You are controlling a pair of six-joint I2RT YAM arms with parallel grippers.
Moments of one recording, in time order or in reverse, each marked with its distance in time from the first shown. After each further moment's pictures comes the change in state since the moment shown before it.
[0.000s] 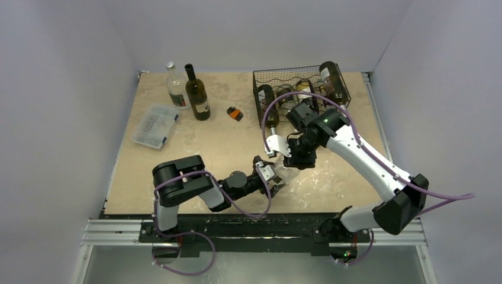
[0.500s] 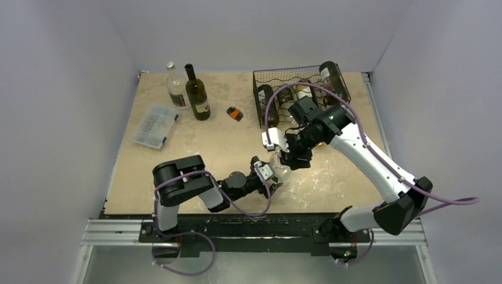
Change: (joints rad) left arm 0.006 0.010 -0.013 -0.025 -0.043 -0.018; right arm 0.005 -0.001 0.093 -0.009 -0.190 0.008
